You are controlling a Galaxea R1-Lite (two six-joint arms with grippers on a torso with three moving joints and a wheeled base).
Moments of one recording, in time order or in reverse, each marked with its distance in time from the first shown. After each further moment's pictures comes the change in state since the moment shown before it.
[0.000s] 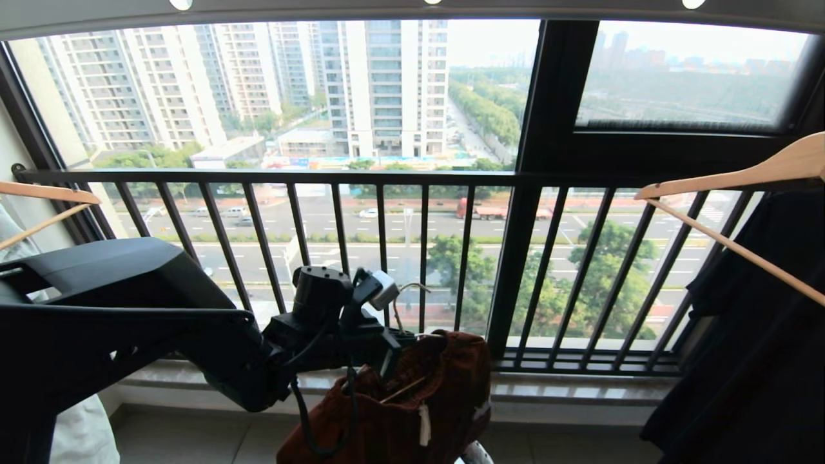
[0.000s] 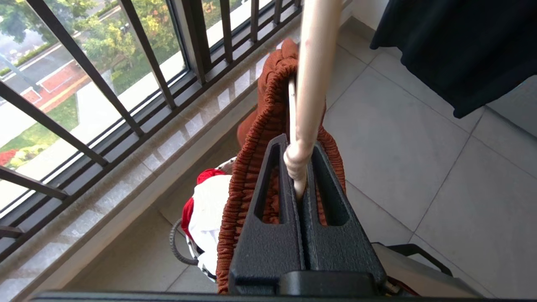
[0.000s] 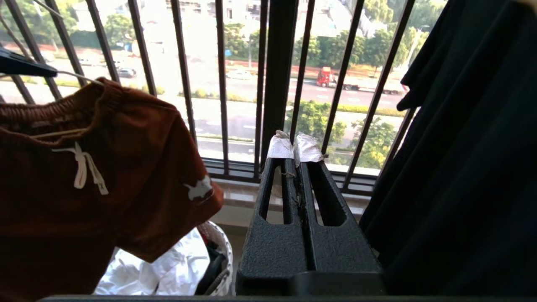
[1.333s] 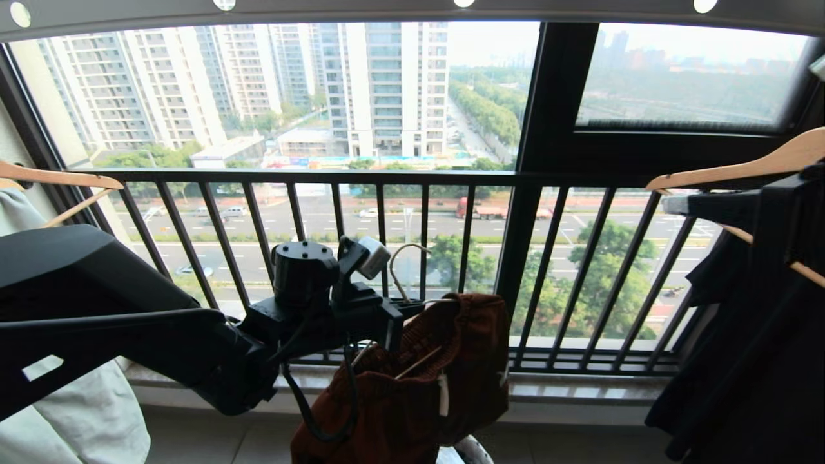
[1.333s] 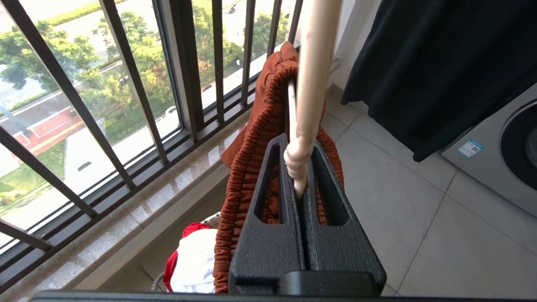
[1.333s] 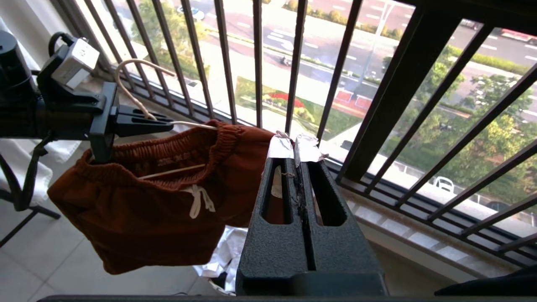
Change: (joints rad) left arm -0.023 -0.114 0.034 -0.132 0.002 -0.145; right arm 0.364 1.192 -0.949 0.037 0.000 0.034
